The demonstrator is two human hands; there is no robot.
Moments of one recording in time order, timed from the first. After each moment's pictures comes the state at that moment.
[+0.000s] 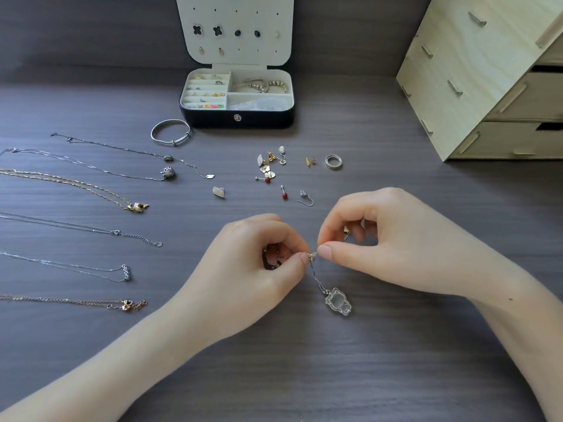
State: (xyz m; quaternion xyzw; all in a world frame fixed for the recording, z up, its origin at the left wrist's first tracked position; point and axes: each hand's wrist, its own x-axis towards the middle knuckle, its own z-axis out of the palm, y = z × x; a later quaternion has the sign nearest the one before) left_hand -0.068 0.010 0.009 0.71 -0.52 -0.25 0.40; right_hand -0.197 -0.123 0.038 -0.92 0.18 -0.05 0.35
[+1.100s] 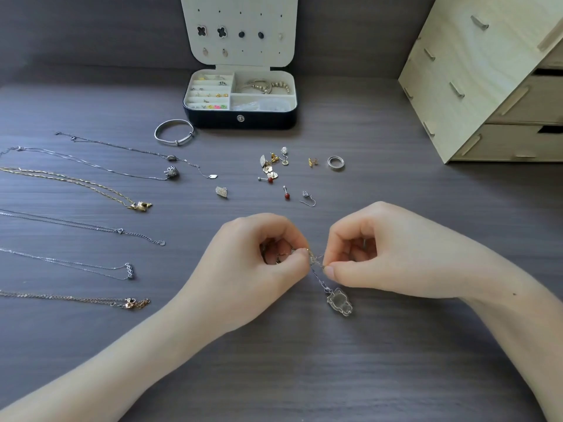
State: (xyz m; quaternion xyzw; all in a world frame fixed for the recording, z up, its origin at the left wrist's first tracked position) left_hand -0.070 0.010 0.010 0.73 -0.48 -0.25 0.42; right_hand -0.197 -0.117 0.045 -0.88 0.21 0.06 0.42
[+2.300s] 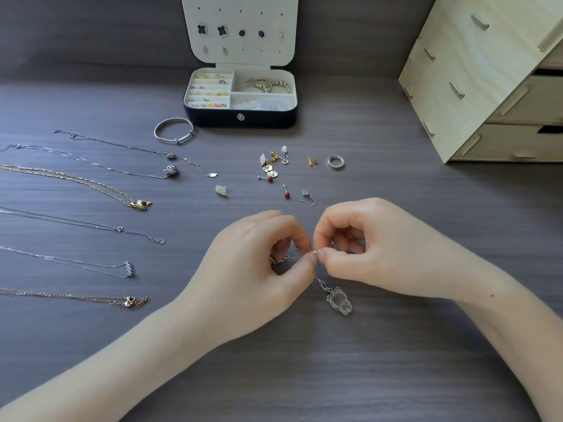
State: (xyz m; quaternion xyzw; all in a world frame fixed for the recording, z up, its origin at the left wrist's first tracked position) left_hand -0.068 0.011 0.001 0.73 -0.56 -0.15 0.36; right_hand -0.192 -0.118 0.031 -0.89 0.18 -0.02 0.41
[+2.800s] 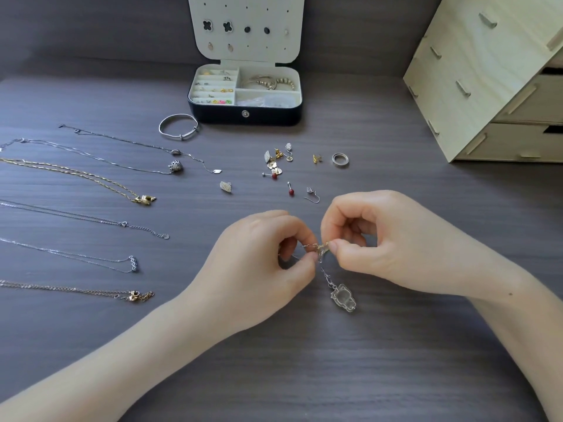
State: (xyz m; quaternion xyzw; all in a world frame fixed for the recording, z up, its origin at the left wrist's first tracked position) left_hand -0.068 0.009 0.000 0.74 -0.55 -0.16 0.35; right_hand -0.194 -0.120 0.033 -0.89 0.17 -0.04 0.42
